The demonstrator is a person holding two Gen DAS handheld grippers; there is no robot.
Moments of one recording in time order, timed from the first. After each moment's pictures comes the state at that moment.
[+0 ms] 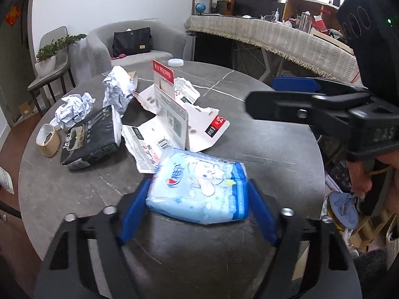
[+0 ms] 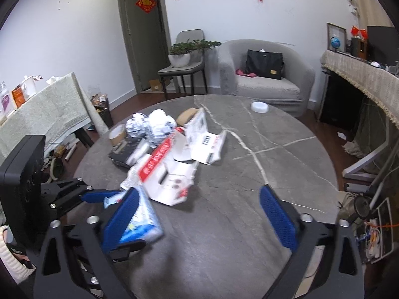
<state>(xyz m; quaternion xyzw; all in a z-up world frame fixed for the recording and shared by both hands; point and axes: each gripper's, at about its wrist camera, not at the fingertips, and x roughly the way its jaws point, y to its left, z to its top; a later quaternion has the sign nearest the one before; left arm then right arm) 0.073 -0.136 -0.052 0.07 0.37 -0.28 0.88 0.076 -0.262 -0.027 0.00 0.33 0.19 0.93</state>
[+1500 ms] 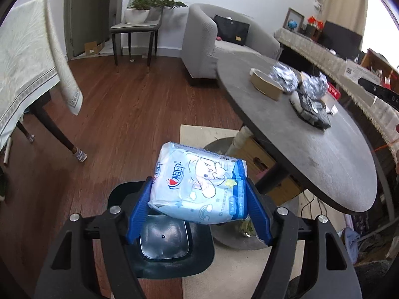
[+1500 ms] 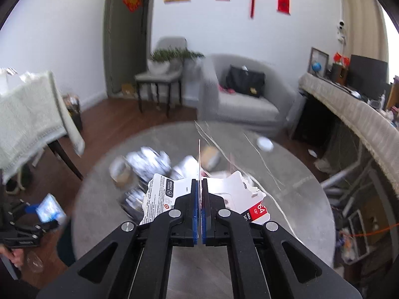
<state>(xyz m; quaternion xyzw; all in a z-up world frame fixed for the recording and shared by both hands) 0.068 0.140 -0.067 -0.06 0.42 -0.11 0.90 0.099 -0.147 0.019 -0.05 0.29 0.08 0.95</state>
